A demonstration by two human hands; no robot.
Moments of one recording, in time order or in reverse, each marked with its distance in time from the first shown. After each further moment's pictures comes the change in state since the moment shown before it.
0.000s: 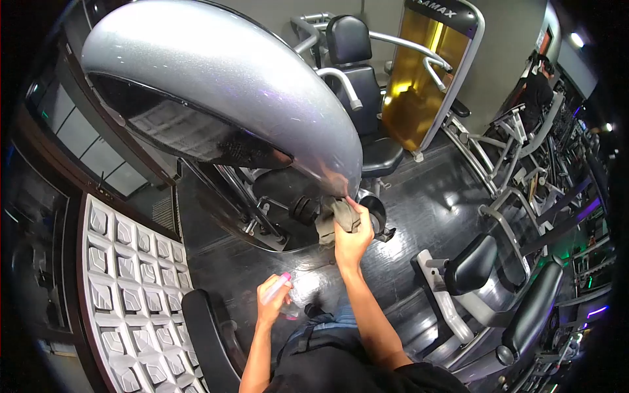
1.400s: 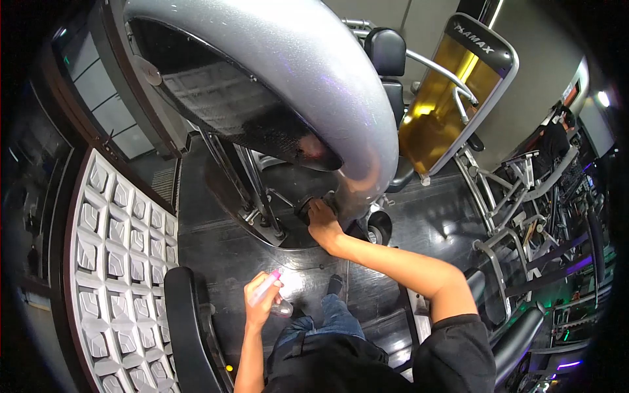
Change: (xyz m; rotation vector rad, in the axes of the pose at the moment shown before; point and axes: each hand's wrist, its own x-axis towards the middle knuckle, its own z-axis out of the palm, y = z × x) left_hand -0.017 0.029 0.010 -0.107 0.200 0.095; right_hand 0.027 0.041 0.055 -1.473 -1.271 -1.320
